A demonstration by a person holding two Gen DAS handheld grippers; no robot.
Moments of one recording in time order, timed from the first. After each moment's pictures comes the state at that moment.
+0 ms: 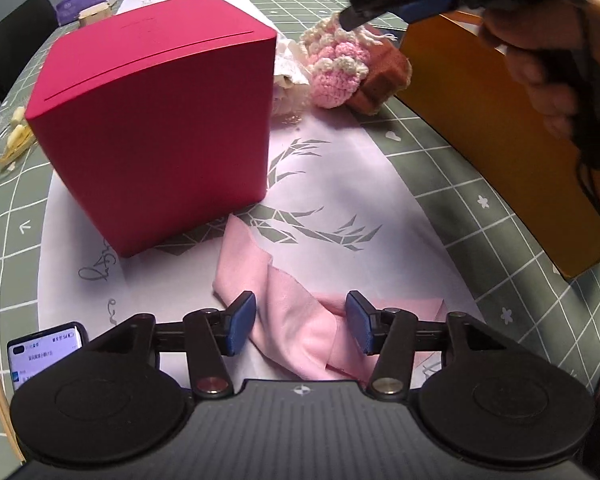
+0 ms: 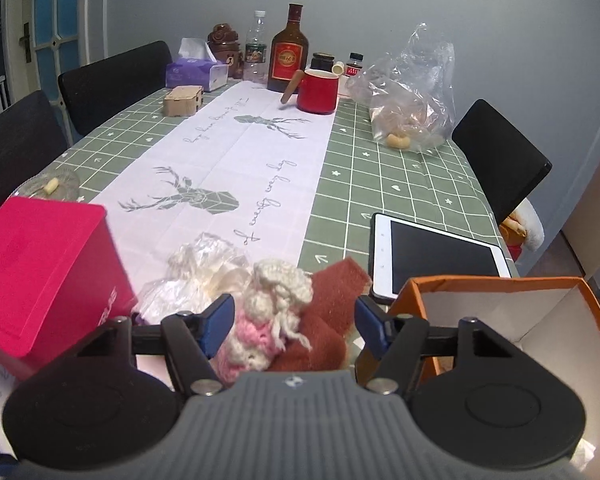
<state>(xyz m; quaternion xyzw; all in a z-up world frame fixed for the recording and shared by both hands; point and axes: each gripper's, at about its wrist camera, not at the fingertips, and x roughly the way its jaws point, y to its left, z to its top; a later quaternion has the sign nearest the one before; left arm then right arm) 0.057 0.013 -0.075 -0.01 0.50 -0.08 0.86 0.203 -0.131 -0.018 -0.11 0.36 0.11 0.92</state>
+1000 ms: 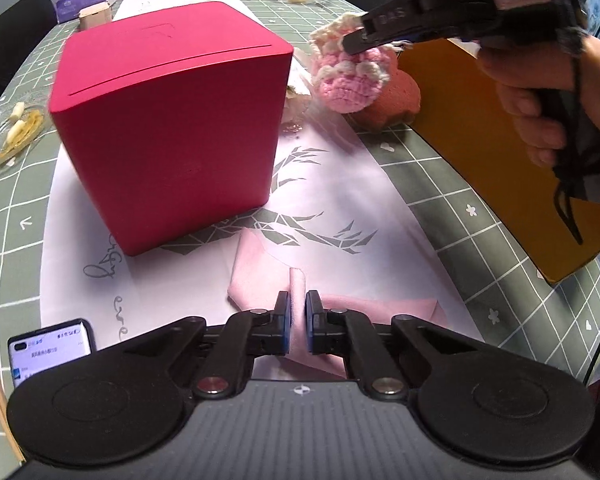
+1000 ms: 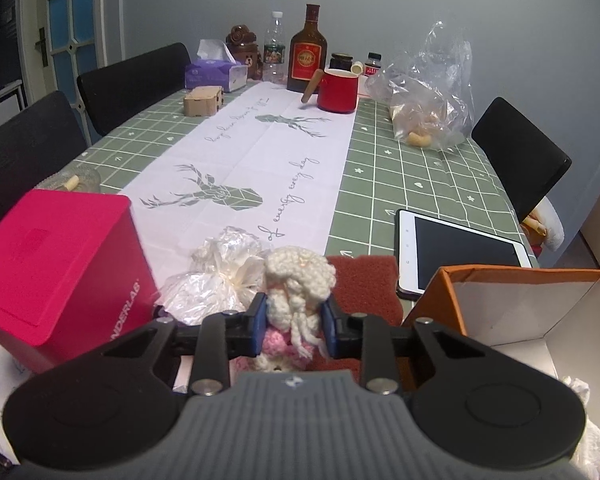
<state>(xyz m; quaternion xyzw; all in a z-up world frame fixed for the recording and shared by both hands) 0.048 0.029 -0.067 -0.04 0.49 -0.10 0.87 0.190 -0.129 -0.024 -0.09 0.36 0.14 0.92</state>
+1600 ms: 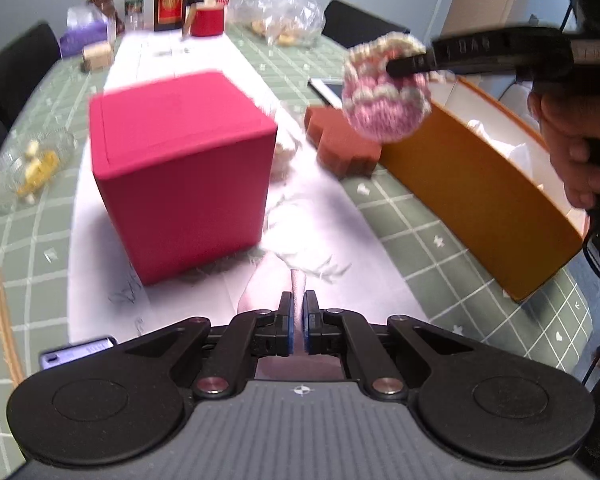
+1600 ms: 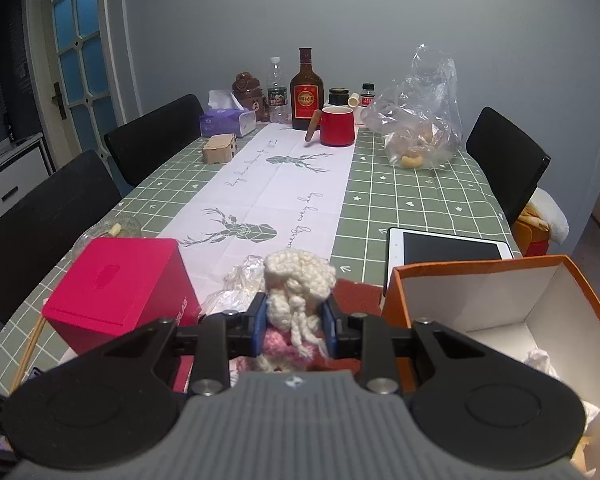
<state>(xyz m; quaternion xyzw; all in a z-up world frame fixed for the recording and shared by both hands) 0.027 0.030 -0.023 -0.03 0.43 -0.11 0.90 0.137 -0.175 0.032 -0.03 0.33 0.17 0.93</state>
